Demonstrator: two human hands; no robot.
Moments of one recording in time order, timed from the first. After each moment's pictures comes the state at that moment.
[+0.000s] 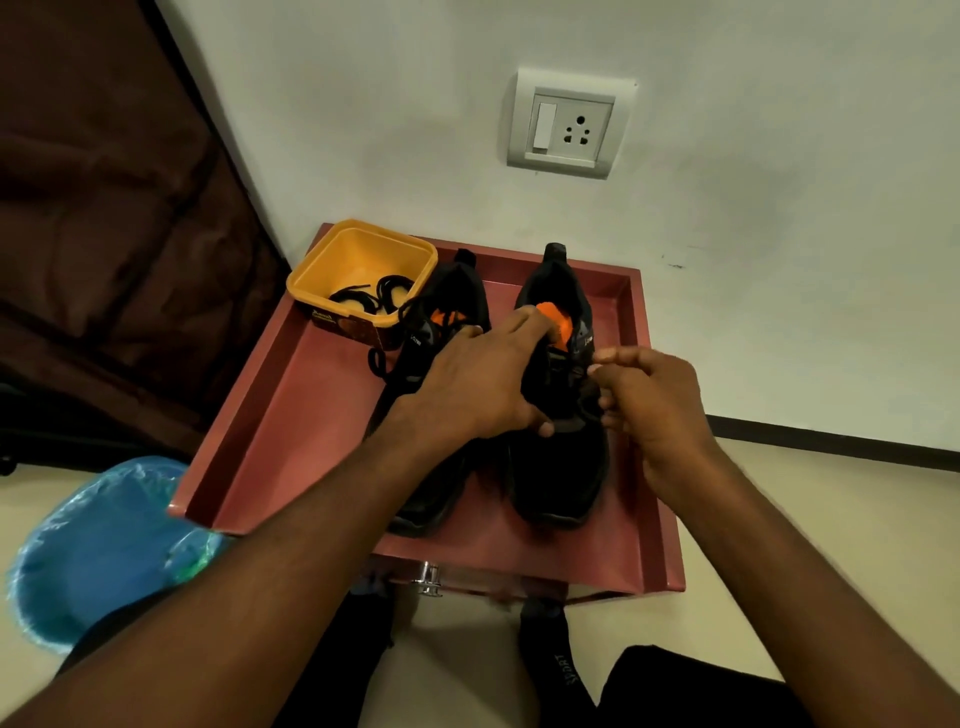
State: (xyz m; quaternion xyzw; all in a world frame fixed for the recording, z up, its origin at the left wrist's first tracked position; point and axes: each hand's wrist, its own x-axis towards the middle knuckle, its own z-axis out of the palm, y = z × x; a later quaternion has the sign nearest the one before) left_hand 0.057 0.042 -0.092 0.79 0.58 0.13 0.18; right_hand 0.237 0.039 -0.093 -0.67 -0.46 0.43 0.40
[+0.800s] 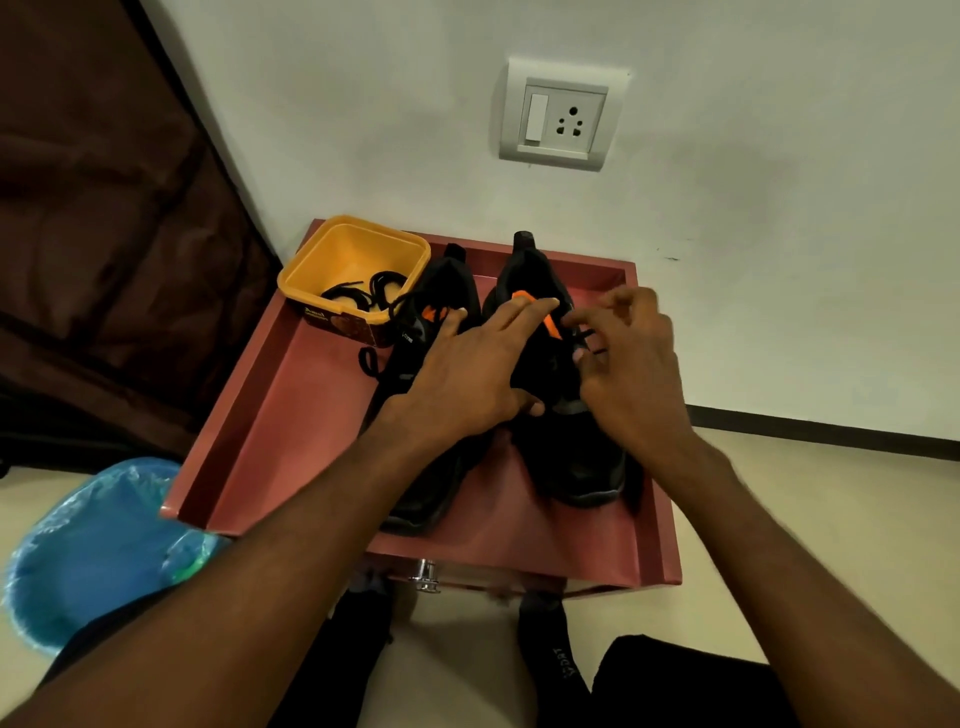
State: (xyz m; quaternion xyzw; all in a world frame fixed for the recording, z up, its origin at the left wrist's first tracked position) left_hand 0.057 0.049 -0.109 0.79 0.59 0.11 0.15; right_hand 0.238 0.060 -0.111 -0.59 -0.76 0.09 0.28
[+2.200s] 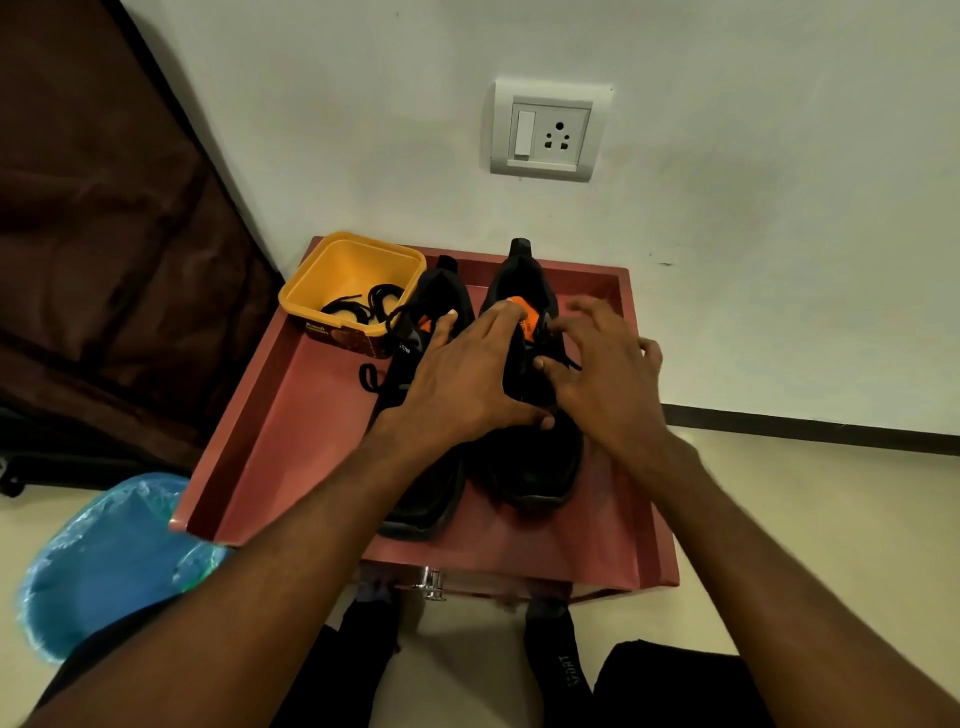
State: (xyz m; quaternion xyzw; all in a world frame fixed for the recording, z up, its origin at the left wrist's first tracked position) left_hand 0.053 0.049 -0.116 0.78 0.59 0.17 0.14; right_hand 0.229 0.069 -0.117 -0.60 -0.76 0.10 0.21
